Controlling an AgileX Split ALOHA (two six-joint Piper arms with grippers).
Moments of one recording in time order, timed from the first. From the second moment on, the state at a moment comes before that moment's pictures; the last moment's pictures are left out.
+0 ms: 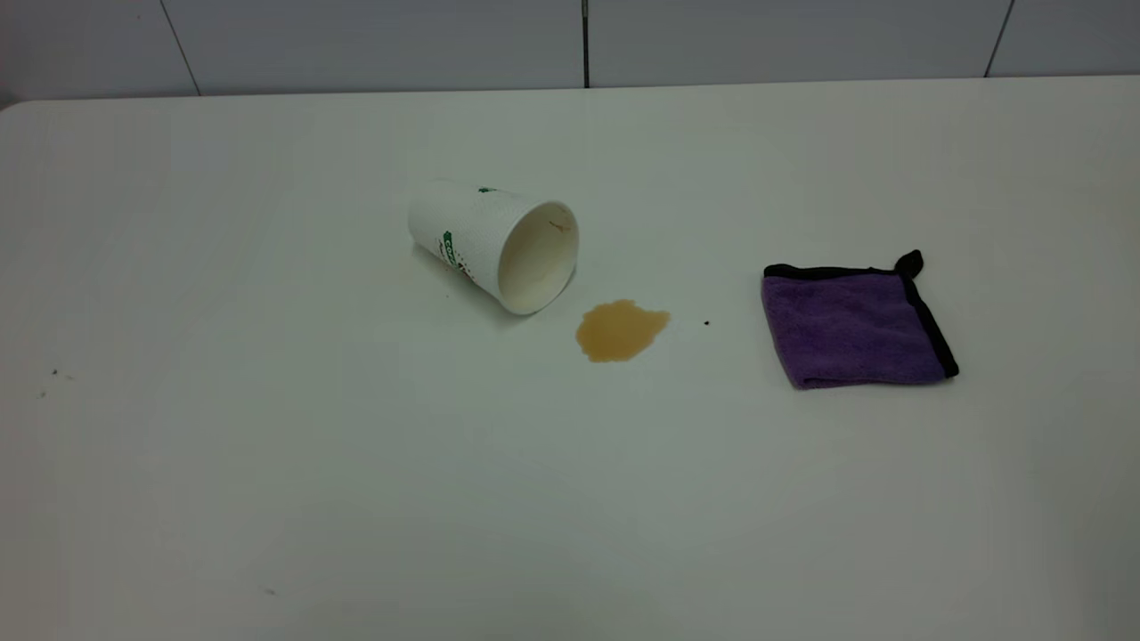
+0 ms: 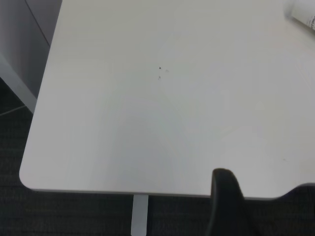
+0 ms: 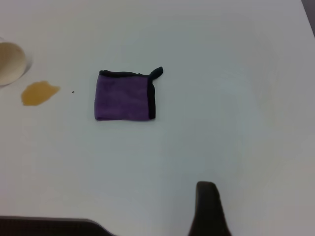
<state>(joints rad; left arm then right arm) 0.01 -0.02 -0.49 0.07 1.13 -0.03 0.06 -0.02 -0.48 -0.01 1.12 0.02</state>
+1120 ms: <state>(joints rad) -0.08 1.27 -0.75 0.00 0.43 0.02 0.06 -0.02 -0.48 -0.01 1.12 0.02</state>
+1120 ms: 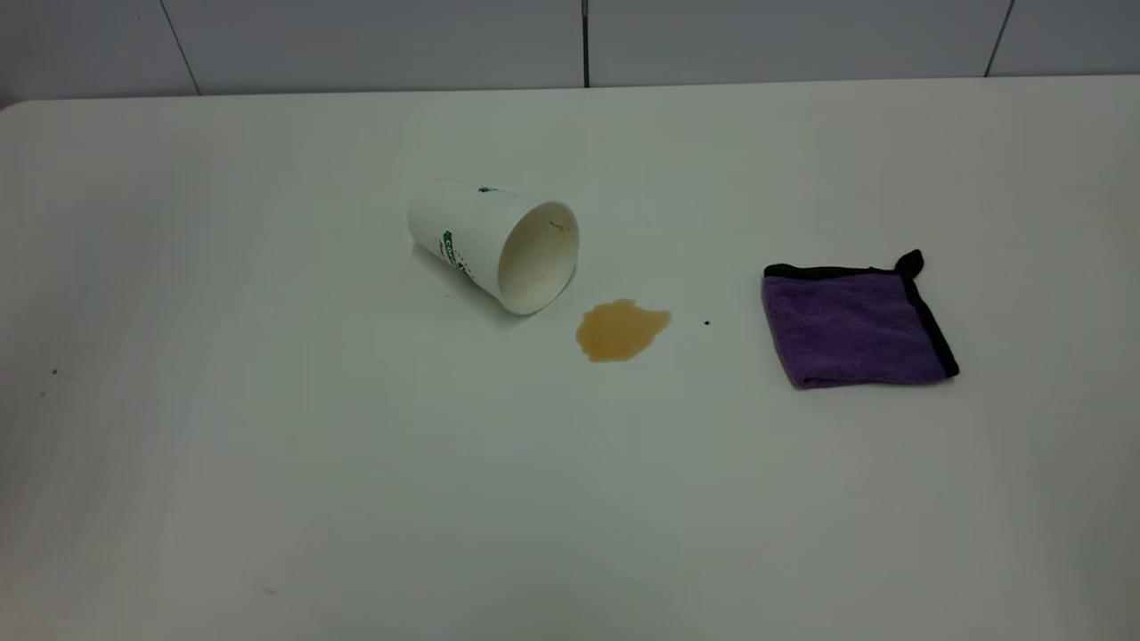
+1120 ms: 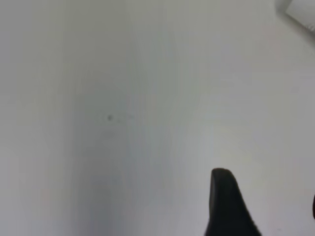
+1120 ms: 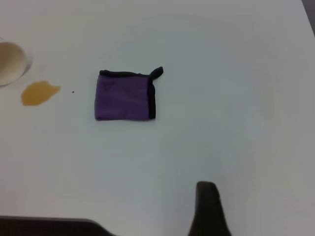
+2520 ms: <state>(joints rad) -0.78 2.50 -1.77 0.85 0.70 -0.60 0.06 -0.02 -0.48 -0.01 1.12 0.02</state>
